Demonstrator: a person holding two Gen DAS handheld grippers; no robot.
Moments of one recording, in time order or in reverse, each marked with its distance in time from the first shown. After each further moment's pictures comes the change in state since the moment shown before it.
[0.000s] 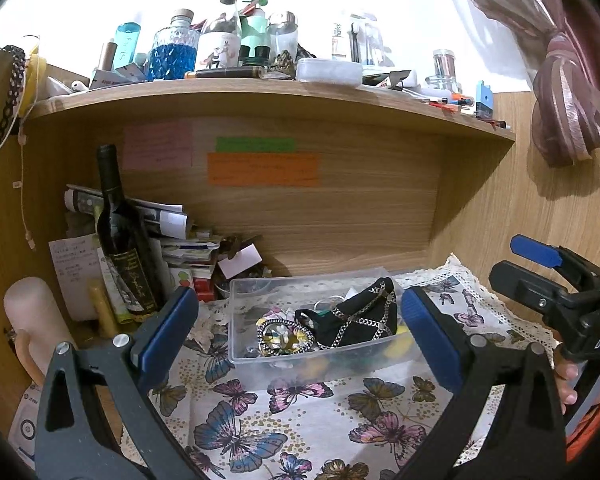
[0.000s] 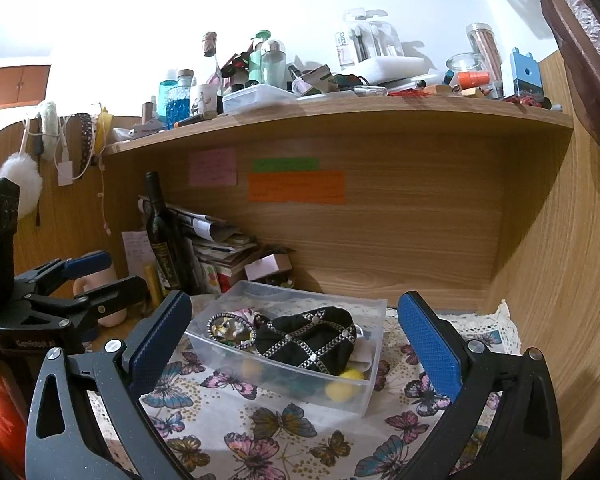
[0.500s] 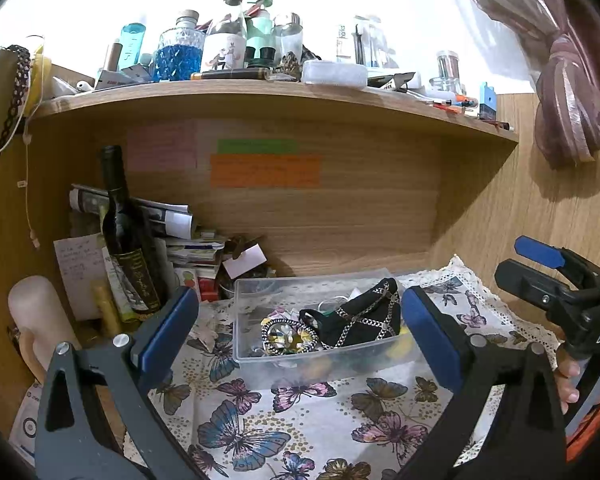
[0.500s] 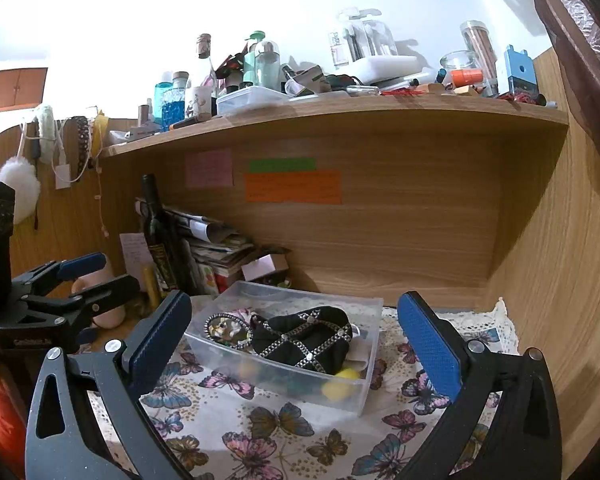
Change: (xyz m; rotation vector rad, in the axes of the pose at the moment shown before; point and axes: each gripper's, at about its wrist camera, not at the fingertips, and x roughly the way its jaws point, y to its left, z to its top) left arm -0.002 0.003 0.001 -0.007 0.003 0.008; right arm -0.002 -0.004 0.000 0.011 0.000 -0.004
